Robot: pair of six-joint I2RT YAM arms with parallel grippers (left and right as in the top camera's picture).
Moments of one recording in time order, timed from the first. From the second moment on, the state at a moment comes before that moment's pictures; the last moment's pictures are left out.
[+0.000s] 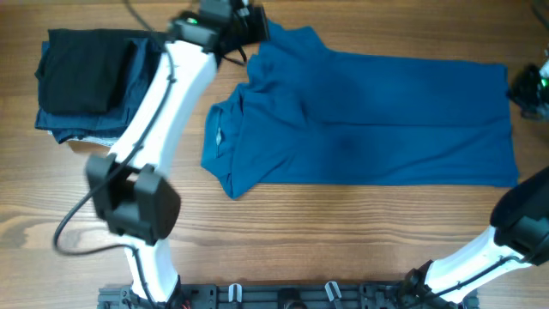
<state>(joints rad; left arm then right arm) -0.33 2.00 2.01 -0.74 0.07 -0.47 -0.55 1.94 1.76 -0.97 -0.22 0.04</state>
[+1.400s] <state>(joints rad) -0.28 2.40 1.97 -1.19 -0.01 -0.58 -0.41 1.94 1.77 -1.04 -0.22 0.02</state>
